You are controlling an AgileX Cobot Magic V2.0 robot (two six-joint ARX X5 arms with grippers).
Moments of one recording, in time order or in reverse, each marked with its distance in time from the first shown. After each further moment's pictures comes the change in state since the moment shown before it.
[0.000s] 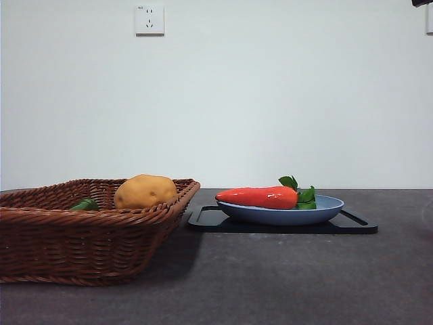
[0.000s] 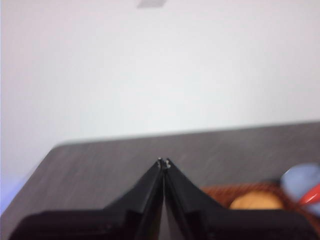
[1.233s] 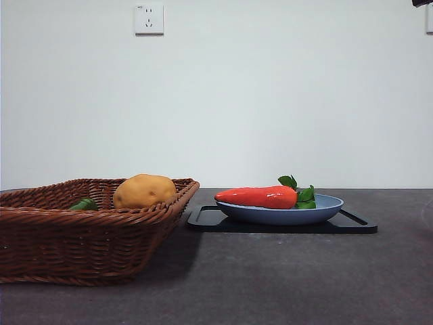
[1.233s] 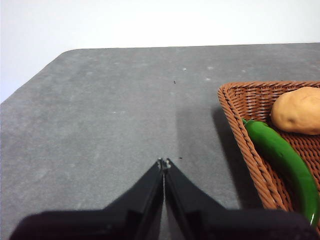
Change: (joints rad) left arm 0.130 -0.151 -0.484 0.129 0.024 -0.027; right arm 0.000 0.000 0.000 0.000 0.000 0.000
